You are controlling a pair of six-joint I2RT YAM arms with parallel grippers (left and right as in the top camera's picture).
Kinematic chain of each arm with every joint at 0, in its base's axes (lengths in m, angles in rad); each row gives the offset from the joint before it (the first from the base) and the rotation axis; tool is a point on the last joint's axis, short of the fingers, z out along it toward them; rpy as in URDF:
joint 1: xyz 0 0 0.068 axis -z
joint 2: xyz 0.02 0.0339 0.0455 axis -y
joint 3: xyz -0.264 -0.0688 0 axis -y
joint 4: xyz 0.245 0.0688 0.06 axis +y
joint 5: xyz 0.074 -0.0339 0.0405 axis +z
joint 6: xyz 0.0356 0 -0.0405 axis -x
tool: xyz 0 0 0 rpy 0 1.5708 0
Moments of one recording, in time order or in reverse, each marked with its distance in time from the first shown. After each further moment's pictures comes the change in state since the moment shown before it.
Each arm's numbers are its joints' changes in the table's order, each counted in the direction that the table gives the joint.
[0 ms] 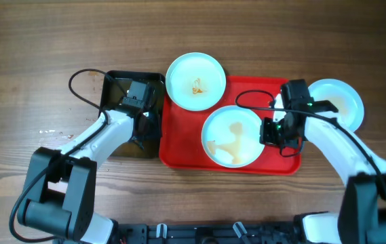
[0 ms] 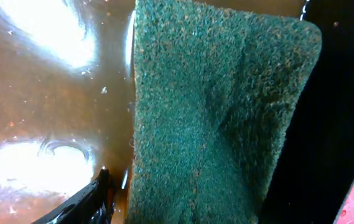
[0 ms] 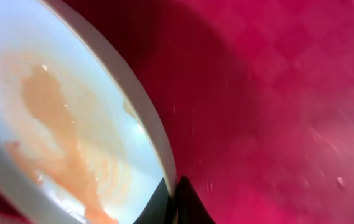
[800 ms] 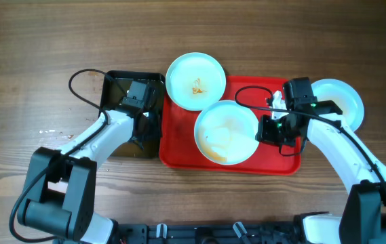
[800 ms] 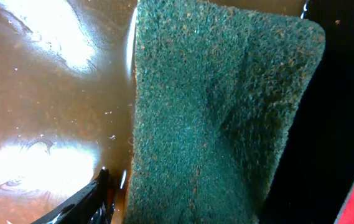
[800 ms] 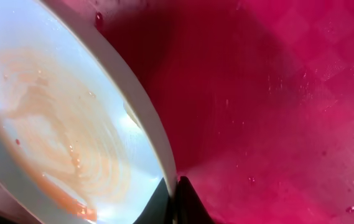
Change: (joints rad) left arm 0.000 0.000 0.000 0.003 0.000 0.000; right arm 0.000 0.023 0.010 -0.021 0.121 0.006
